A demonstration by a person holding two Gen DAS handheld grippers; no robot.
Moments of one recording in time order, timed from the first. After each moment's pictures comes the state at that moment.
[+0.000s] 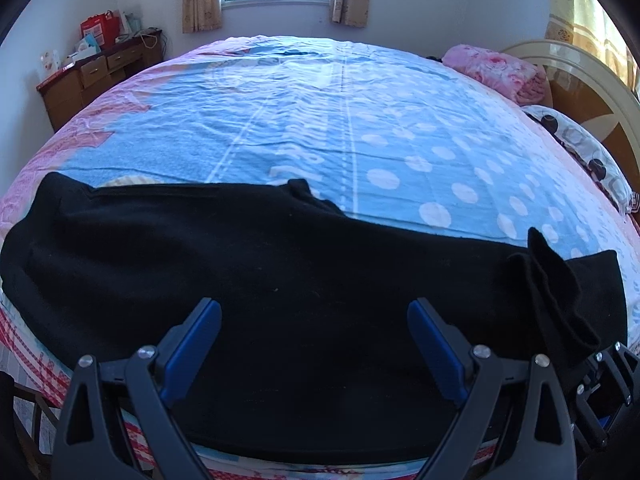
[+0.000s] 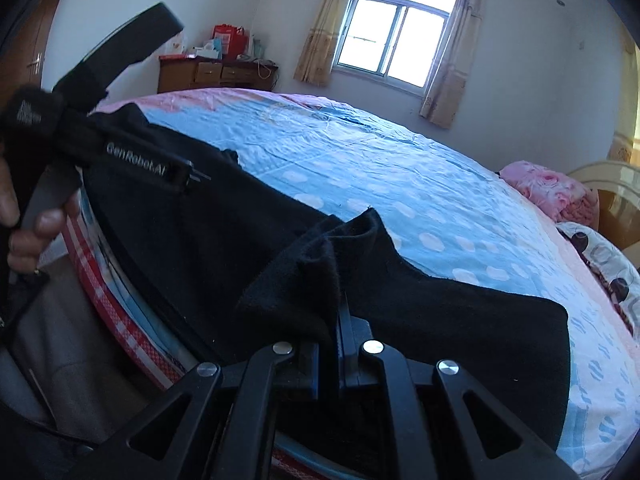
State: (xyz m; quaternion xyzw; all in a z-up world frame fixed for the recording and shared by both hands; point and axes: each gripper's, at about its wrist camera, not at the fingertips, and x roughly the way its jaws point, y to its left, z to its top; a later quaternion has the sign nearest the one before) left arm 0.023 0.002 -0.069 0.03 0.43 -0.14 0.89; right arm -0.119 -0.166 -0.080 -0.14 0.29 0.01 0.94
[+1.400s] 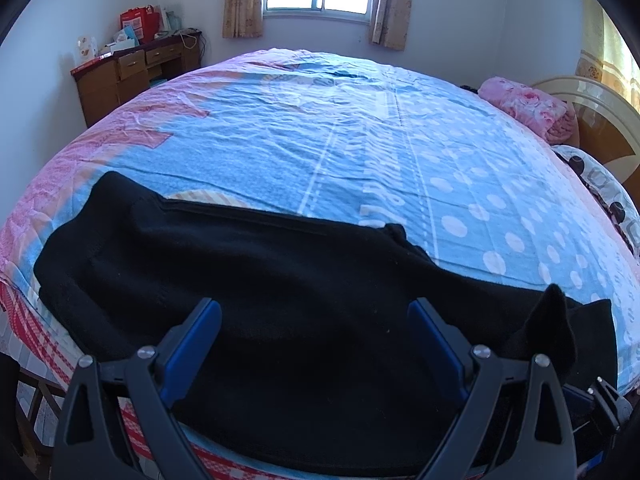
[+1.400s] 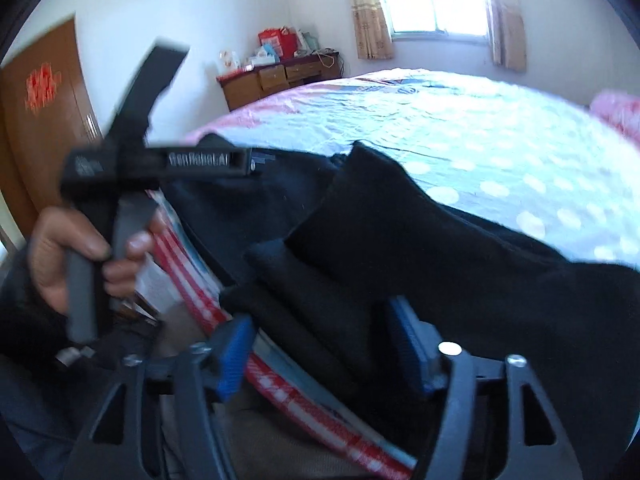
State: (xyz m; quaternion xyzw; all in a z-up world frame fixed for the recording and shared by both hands) left arm 0.046 0.060 -0.056 0.00 0.40 -0.09 0.91; right arm -0.090 -0.140 -0.062 0.05 0.35 0.20 0.91
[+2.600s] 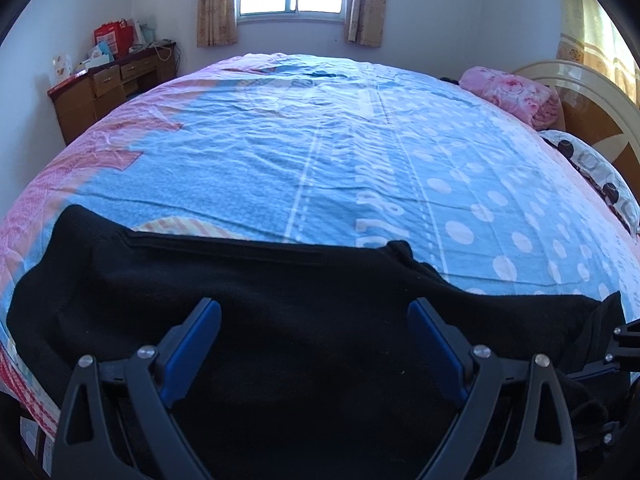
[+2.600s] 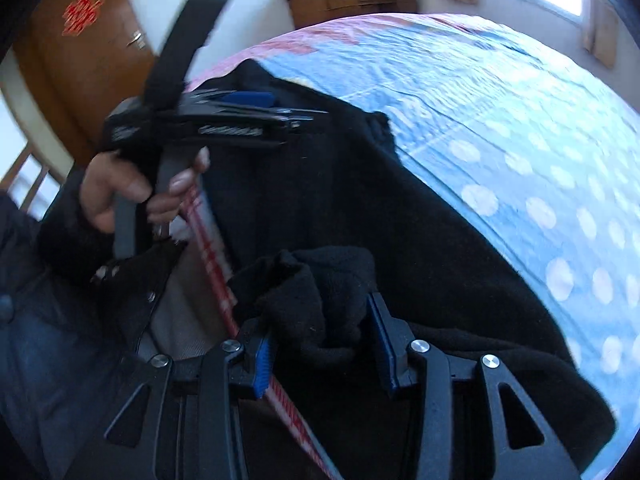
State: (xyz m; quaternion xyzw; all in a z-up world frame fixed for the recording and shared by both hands) left arm 0.074 0.053 -0.067 0.02 0.39 -0.13 0.91; right arm -0.050 -0.141 -0.050 -0.09 0.47 0.31 0.82
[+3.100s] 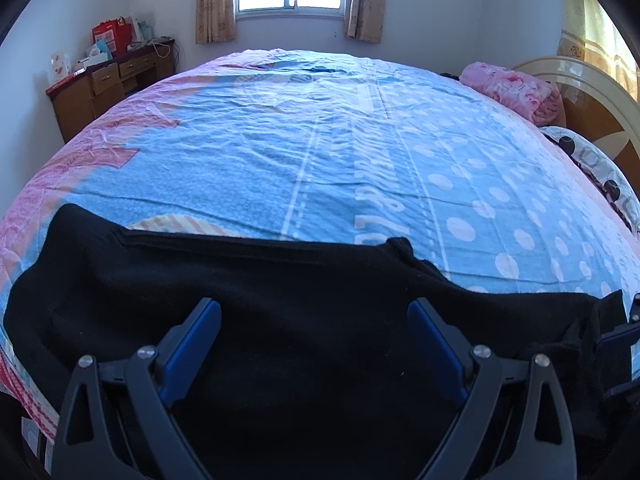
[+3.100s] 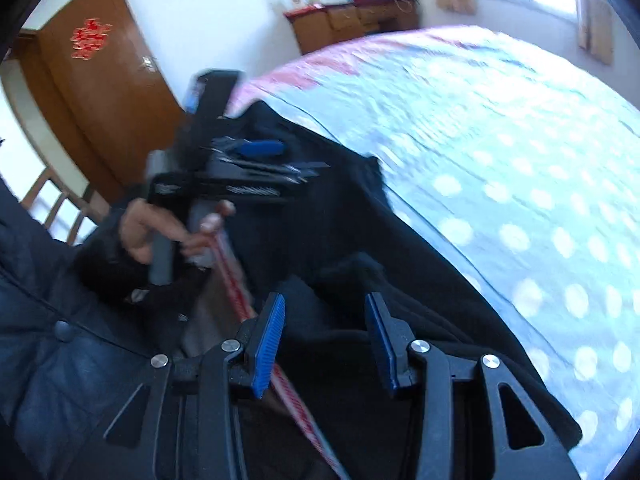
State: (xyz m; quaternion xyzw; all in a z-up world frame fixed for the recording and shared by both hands) left arm 0.075 0.049 -0.069 0.03 0.40 -0.13 0.91; right arm -0.047 -0.169 -0.019 -0.03 0.47 0.32 0.82
